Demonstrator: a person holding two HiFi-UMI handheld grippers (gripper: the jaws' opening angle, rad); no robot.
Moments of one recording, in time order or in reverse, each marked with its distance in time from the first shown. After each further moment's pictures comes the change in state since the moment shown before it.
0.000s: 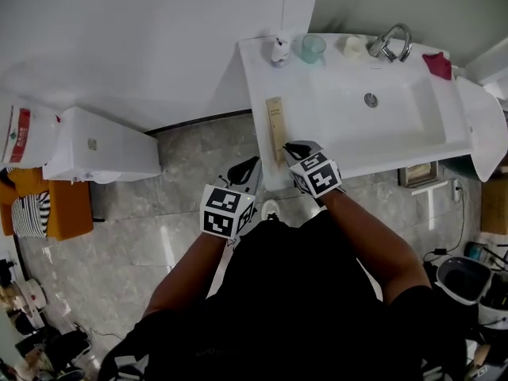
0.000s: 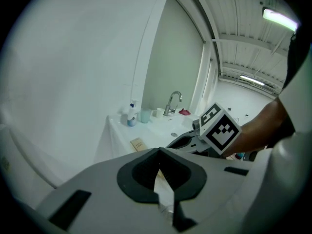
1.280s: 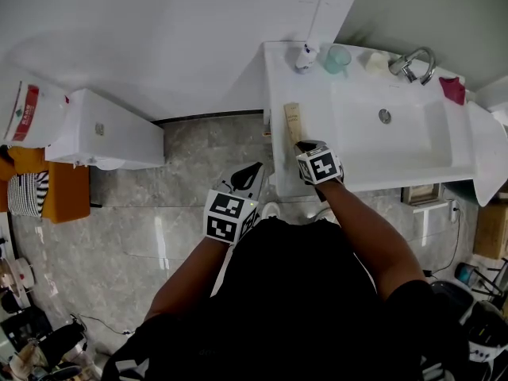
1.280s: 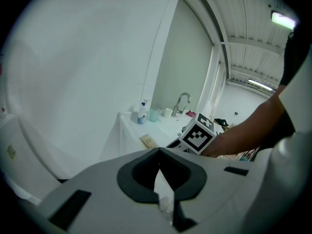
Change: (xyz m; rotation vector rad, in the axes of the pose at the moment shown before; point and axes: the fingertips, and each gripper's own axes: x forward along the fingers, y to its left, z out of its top) left arm -0.019 0.033 -0.013 -0.073 -0.005 0.056; right arm 0.064 -0.035 -0.016 0.053 0.147 -0.074
